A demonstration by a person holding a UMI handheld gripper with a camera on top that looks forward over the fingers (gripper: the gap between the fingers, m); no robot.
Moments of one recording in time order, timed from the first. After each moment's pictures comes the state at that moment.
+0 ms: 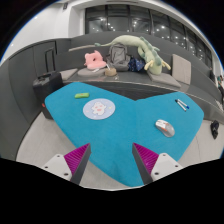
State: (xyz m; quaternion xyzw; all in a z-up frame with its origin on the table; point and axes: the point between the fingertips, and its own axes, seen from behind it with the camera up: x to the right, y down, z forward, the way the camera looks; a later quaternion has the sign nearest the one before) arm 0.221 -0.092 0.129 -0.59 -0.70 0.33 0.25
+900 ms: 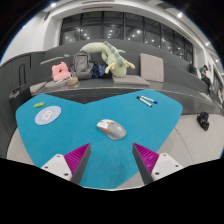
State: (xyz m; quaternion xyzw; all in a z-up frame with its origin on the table) arm 0.161 0.162 0.060 -0.64 -0.61 0.33 0.34
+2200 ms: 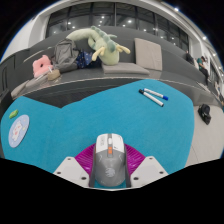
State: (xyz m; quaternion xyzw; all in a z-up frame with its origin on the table) arm -0.038 0.196 -0.029 -0.69 -0.59 0.28 0.32
